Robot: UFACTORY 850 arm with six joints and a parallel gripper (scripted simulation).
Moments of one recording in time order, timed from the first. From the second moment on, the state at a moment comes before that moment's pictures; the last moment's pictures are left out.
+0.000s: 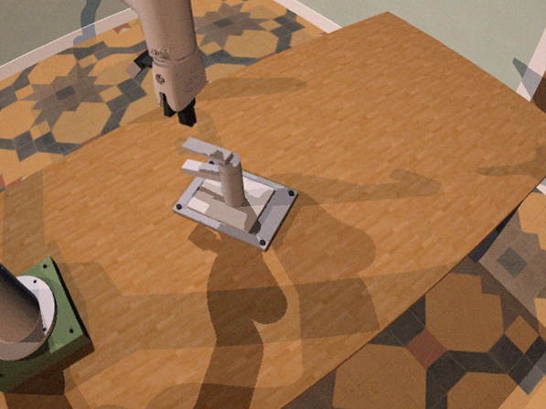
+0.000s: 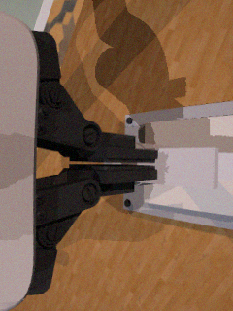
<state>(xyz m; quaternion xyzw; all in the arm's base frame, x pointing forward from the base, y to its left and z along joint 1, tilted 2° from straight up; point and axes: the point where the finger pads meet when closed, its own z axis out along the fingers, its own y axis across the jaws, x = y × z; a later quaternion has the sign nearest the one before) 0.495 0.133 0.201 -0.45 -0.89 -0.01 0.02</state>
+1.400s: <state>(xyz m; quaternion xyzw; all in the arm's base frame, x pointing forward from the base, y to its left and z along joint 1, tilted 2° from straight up) 0.495 0.133 0.201 -0.45 -0.89 -0.01 0.02</state>
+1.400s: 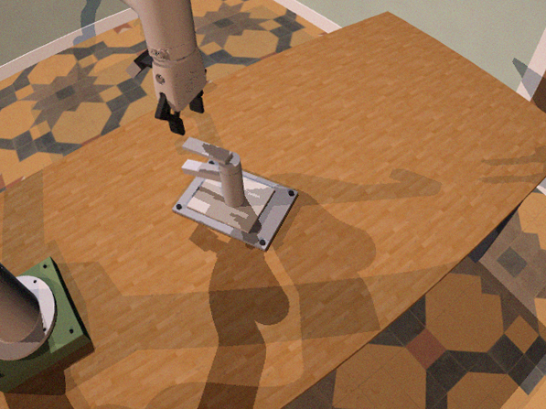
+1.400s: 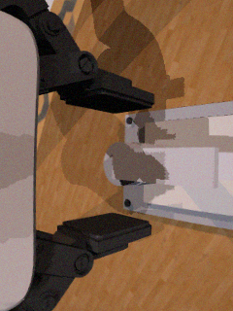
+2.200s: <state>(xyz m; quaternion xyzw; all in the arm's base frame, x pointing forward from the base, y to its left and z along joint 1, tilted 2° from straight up) 0.495 0.133 0.191 -0.45 -0.89 -0.01 0.02</state>
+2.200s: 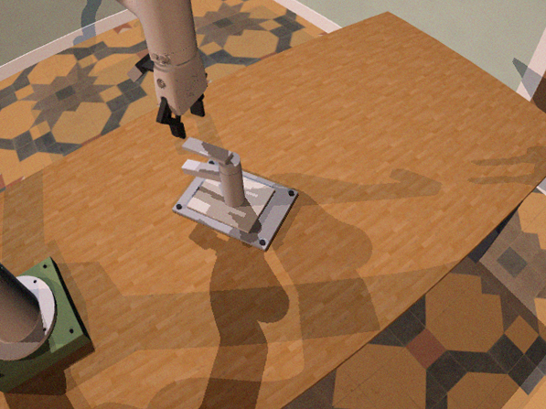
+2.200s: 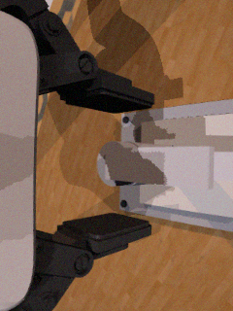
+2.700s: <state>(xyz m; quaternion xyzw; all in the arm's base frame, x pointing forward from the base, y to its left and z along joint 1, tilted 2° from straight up) 0.495 0.134 0.170 -0.45 -0.89 -0.01 0.02</state>
